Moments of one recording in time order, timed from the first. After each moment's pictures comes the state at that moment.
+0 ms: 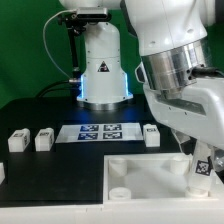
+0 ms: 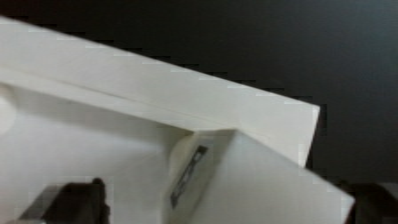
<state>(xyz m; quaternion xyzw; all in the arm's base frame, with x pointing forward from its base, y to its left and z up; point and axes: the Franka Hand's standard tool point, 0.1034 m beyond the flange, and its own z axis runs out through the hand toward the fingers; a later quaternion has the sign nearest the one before) 0.634 0.119 0.076 -0.85 0.51 0.04 0.13</state>
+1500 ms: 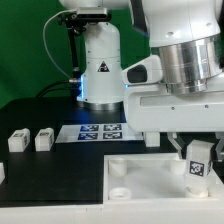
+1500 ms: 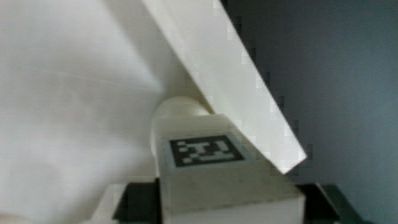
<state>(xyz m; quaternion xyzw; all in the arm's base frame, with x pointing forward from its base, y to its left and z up) 0.640 0.119 0.081 -0.94 0.33 0.00 0.09</state>
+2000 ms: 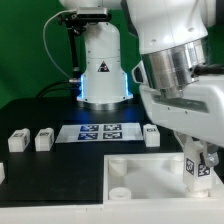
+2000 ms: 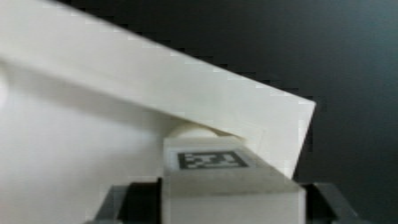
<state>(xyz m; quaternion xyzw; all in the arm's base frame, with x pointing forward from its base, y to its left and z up) 0.636 0.121 0.076 -0.77 0.63 0.05 0.13</state>
